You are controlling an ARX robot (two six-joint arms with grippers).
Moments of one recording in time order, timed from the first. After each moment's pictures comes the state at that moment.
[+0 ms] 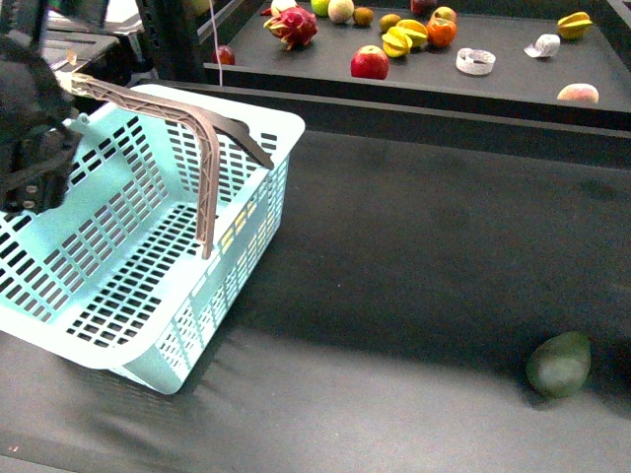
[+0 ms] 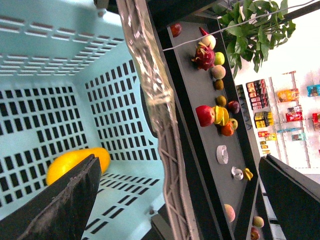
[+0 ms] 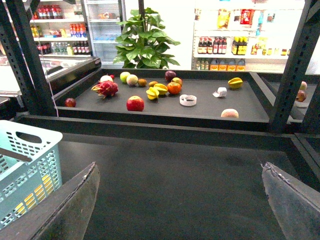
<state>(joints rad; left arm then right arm) -0.20 1.83 0.72 0.78 -0.34 -1.20 0.00 0.00 0.01 0.00 0.00 0.00</state>
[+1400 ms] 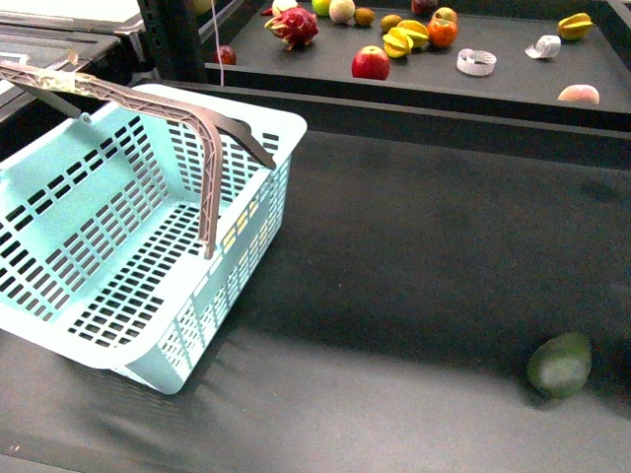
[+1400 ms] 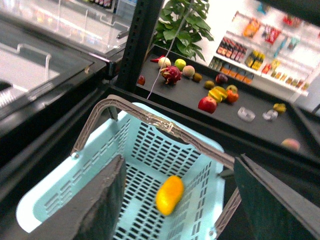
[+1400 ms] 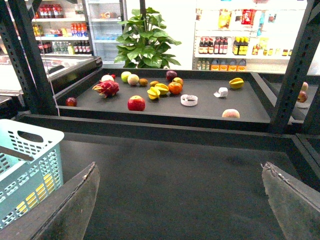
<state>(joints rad) 0.25 0.90 0.10 0.78 0.24 -0.24 0.00 0.00 0.01 0.00 0.00 0.00</state>
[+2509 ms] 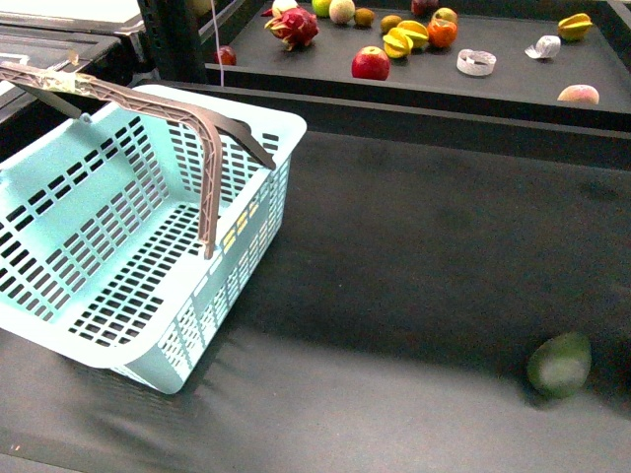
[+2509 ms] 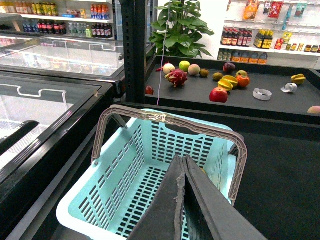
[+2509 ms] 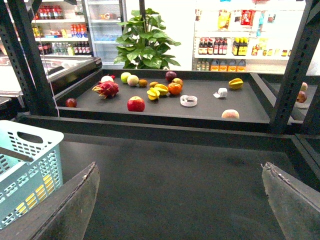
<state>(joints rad) 0.00 0.25 0.02 0.25 0.00 -0.01 0.00 0.00 0.01 0.00 0.00 0.00</state>
